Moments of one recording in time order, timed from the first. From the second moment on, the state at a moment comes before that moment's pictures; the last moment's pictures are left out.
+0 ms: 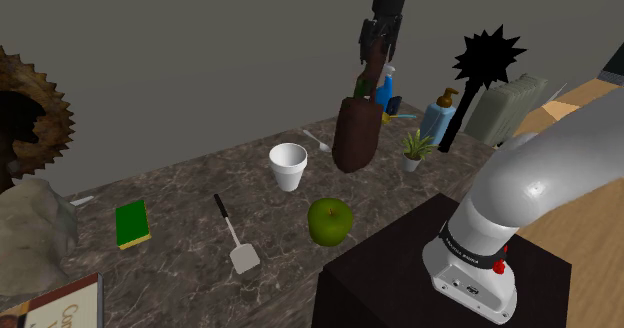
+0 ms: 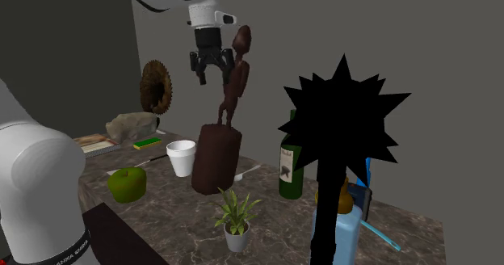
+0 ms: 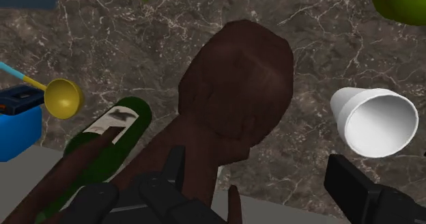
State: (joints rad) arm -0.07 -0.44 -0.17 -2.15 -0.10 1.80 -0.17
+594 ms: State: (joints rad) arm -0.11 -0.18 -0.30 -2.01 -0.05 1.90 -0.33
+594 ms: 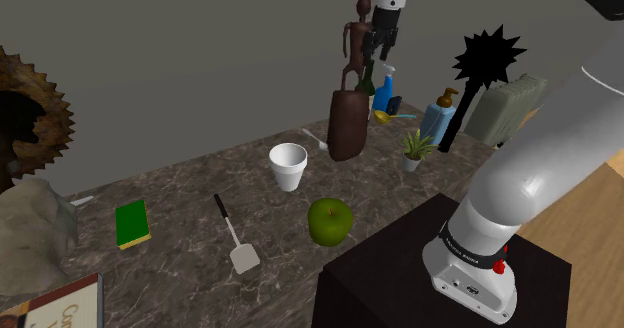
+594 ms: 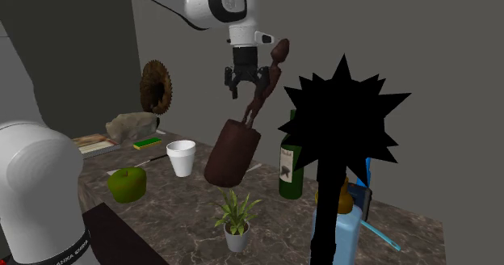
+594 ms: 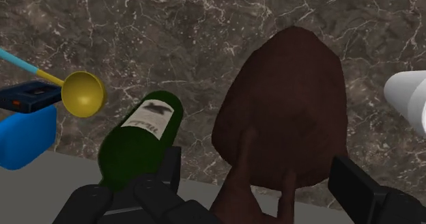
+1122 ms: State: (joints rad) arm -0.18 0.12 -0.39 -1.74 0.09 1.92 -0.50
